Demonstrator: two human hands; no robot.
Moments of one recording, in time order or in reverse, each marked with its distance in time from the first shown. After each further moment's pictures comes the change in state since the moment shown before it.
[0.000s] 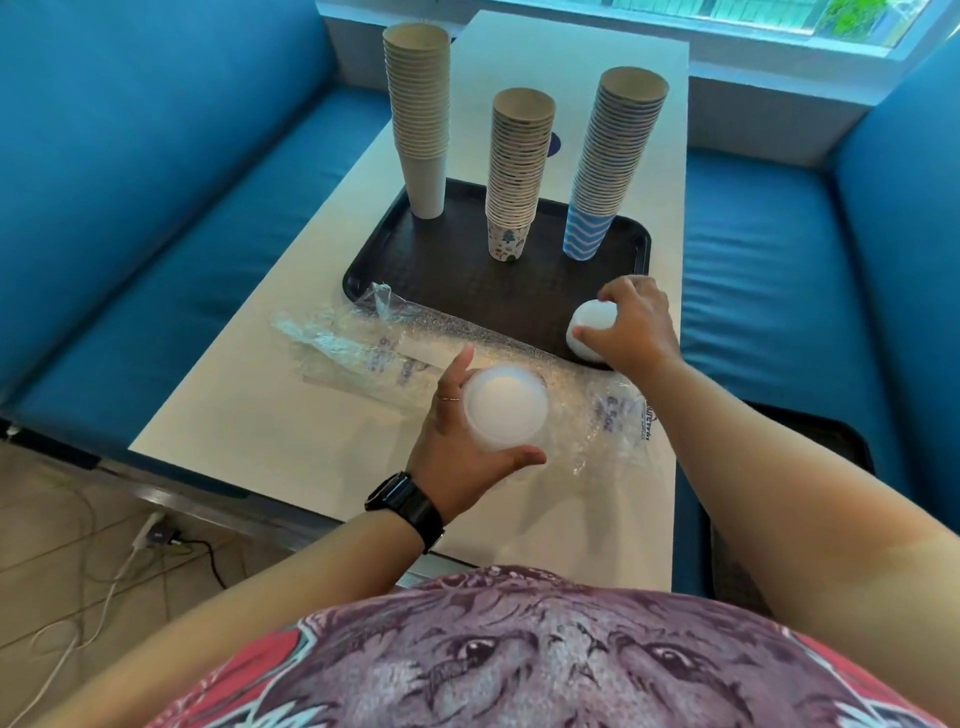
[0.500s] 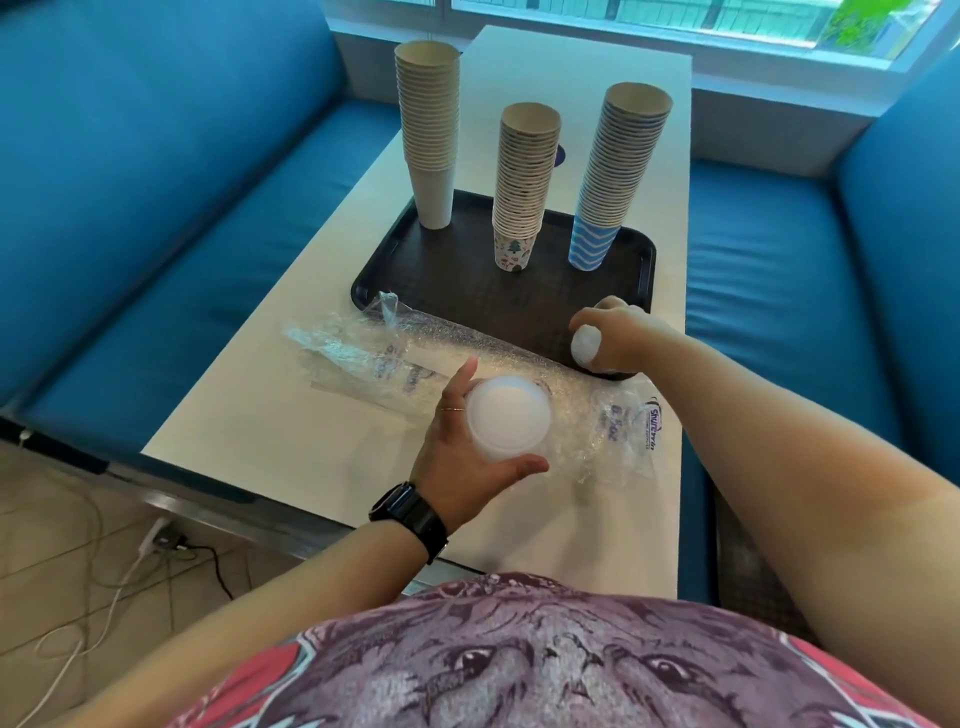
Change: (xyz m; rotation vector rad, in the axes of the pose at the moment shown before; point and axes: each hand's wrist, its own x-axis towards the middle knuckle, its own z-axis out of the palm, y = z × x) left_hand -0.004 -0.002 0.000 -0.004 0.011 0.014; right_hand 0.021 -0.011 -0.010 -0.375 -0.484 -0.109
